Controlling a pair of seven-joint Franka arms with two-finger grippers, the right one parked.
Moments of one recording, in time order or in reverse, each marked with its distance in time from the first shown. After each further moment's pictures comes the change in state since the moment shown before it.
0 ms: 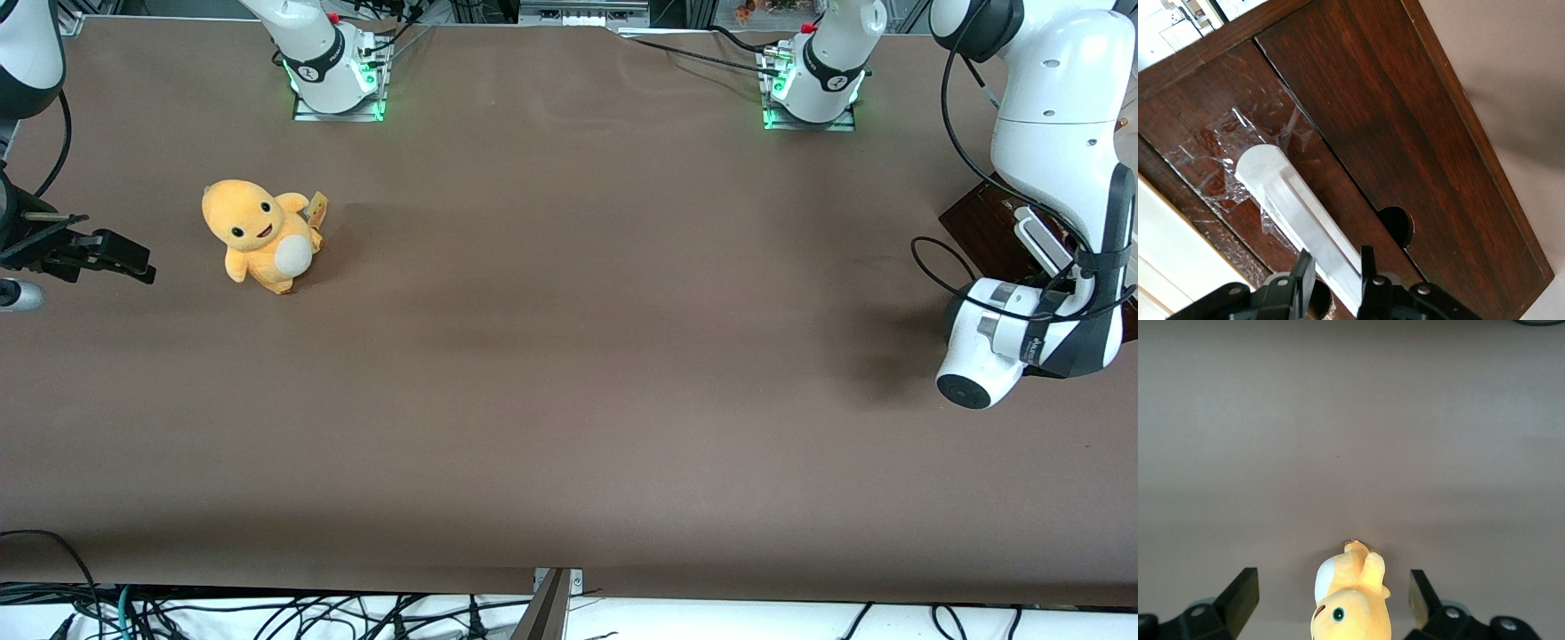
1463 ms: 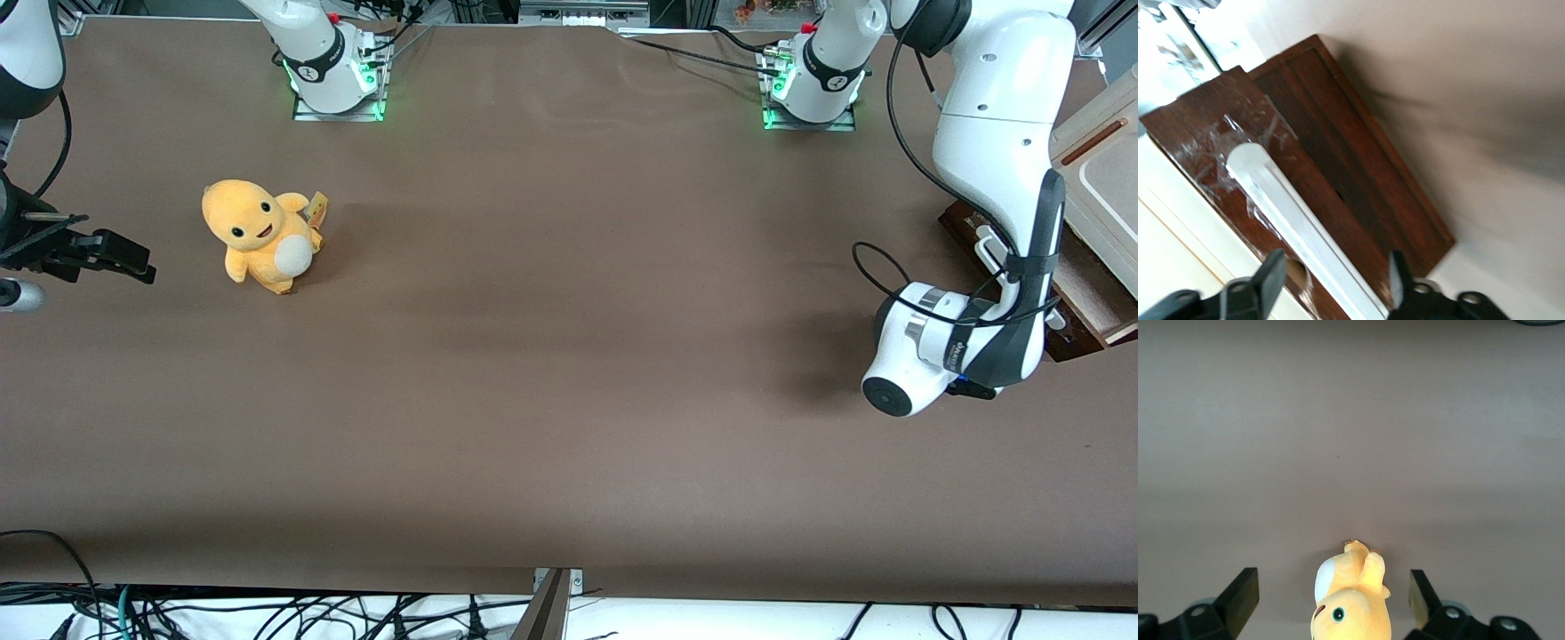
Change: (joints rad) arm -0.172 0.009 -0.015 0.125 -0.183 -0.035 0.000
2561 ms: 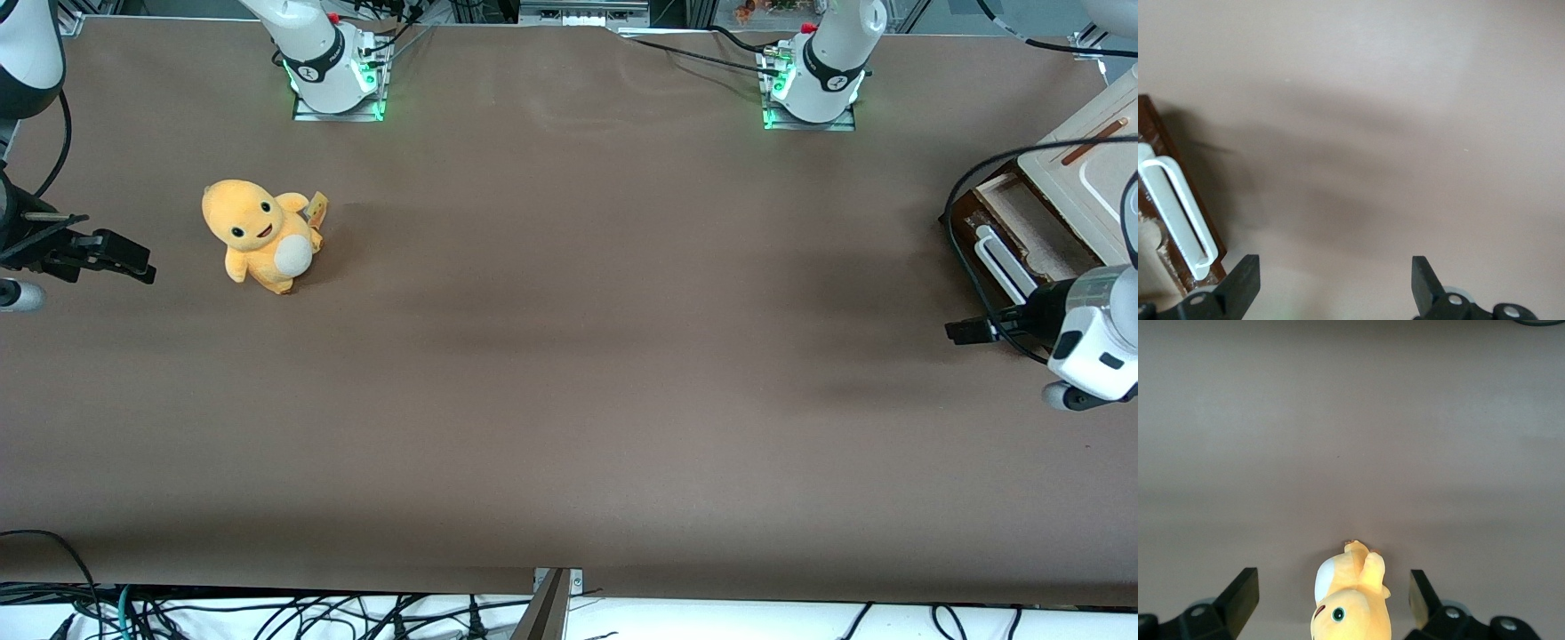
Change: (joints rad) arm 0.136 -0.303 -0.059 0.258 -0.763 0.115 0.052
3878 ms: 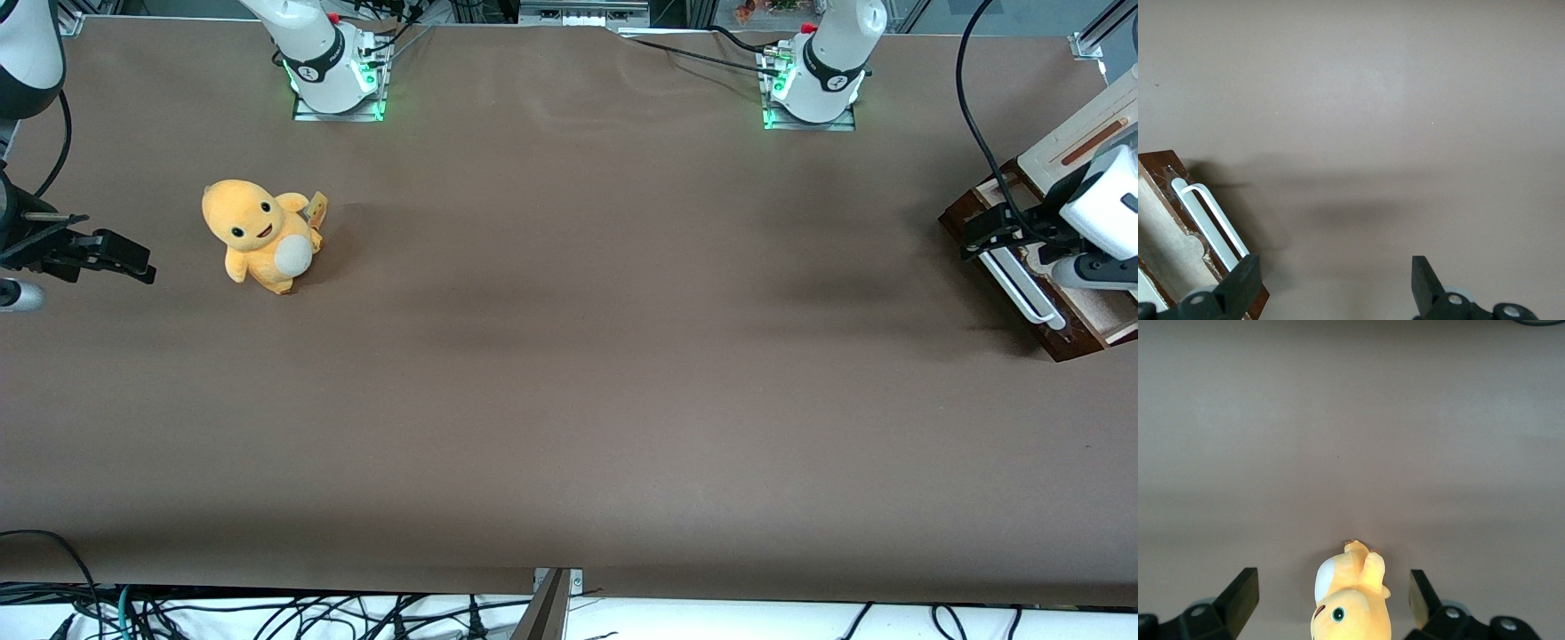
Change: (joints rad) arm -0.080 -0.384 0.073 -0.366 -0.003 0.163 0.249
